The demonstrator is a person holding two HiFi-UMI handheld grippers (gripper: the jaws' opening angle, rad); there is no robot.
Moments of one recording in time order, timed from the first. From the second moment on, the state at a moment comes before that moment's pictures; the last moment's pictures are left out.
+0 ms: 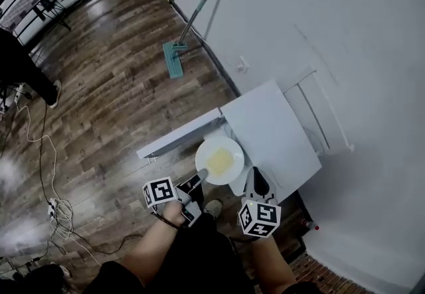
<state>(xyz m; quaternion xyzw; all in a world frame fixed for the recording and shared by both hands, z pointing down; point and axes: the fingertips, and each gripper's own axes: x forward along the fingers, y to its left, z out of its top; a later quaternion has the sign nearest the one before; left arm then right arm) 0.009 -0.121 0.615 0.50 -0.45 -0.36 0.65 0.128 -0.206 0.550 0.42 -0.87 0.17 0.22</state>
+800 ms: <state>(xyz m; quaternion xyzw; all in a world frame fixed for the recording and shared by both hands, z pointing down) 0.046 -0.195 0.370 0.58 -0.44 -0.35 0.59 0.191 -0.235 0.329 0.50 -0.85 0.11 0.07</state>
